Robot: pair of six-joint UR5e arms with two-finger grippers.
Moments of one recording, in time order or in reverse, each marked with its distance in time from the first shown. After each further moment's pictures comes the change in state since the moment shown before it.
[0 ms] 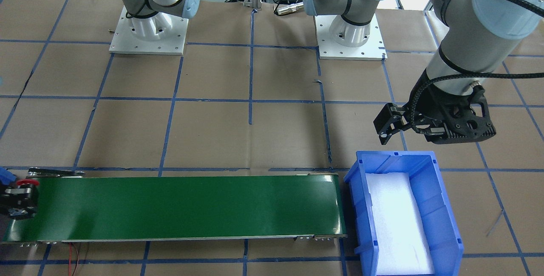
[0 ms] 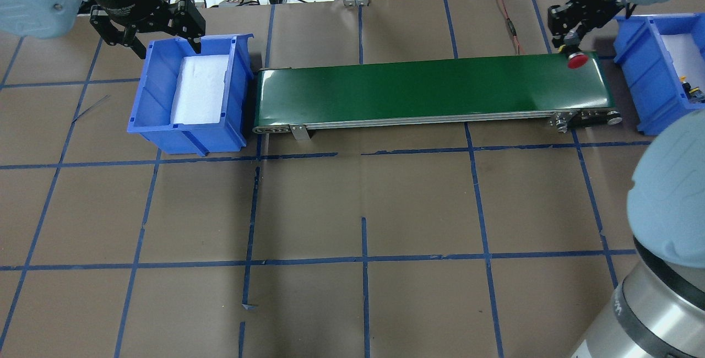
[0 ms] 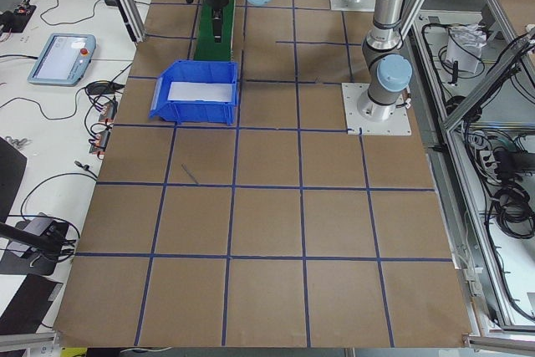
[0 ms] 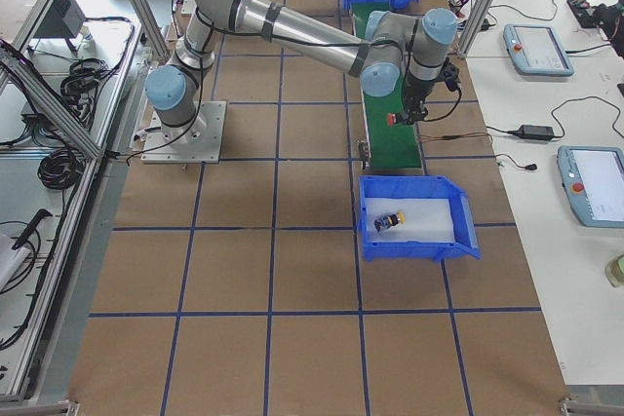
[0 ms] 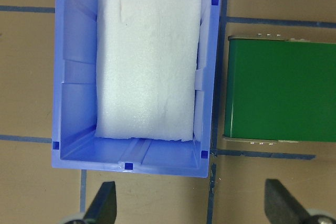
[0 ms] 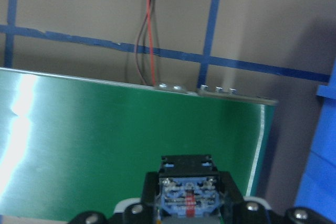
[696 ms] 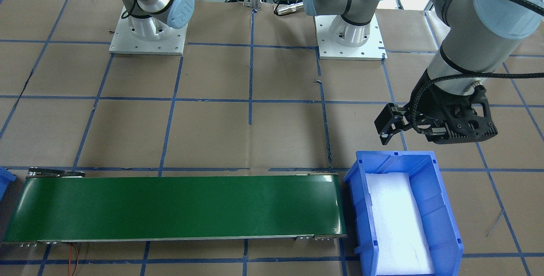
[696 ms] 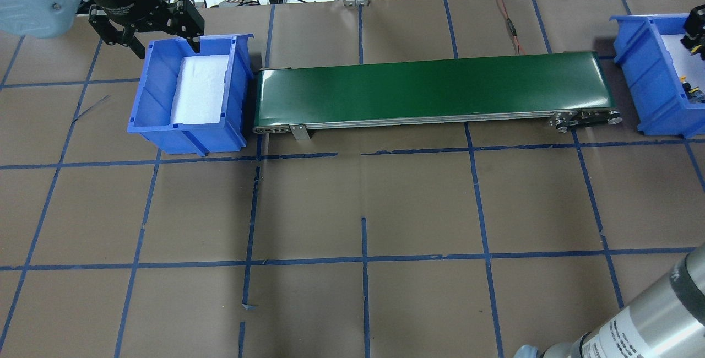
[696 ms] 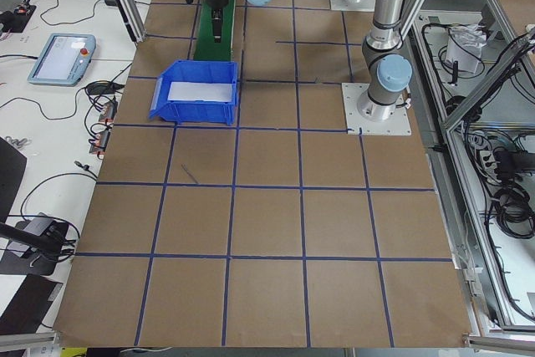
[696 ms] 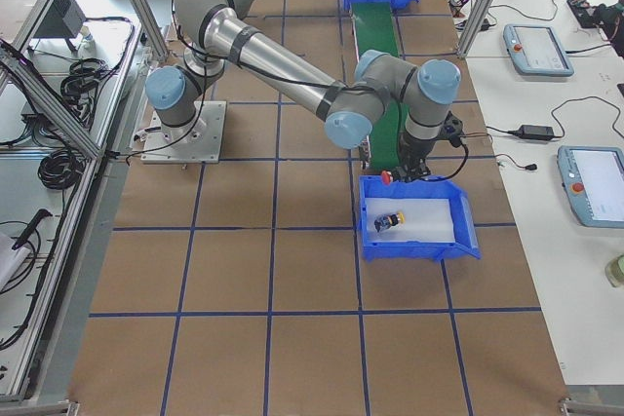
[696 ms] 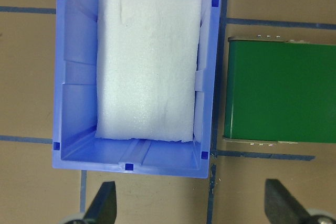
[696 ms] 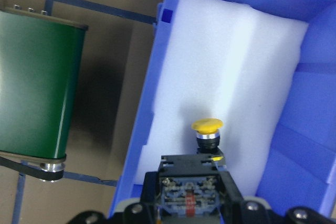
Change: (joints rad) left arm 0.002 0.000 0.000 0.000 0.001 0.000; right arm -0.271 0.023 -0.114 0.047 0.003 -0.321
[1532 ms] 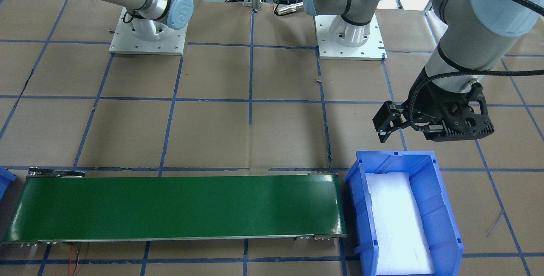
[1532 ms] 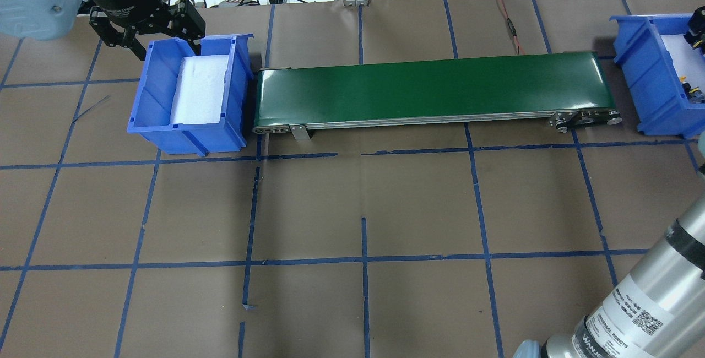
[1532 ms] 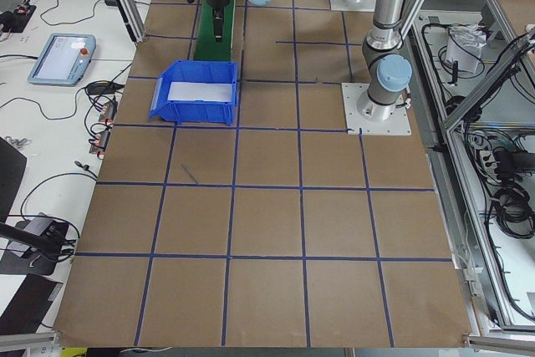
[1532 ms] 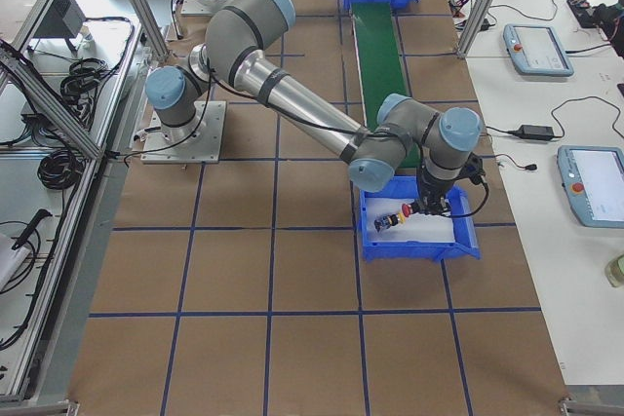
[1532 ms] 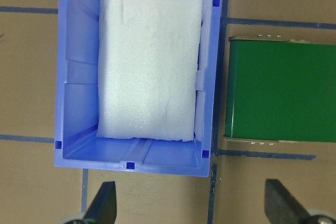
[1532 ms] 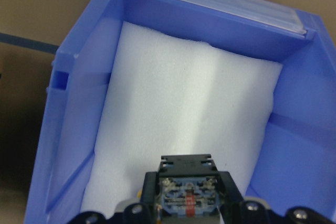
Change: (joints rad) left arm -0.004 0.008 -0.011 -0.004 0.001 0.002; right arm 0.003 0.230 -0.186 -0.068 0.034 -0.006
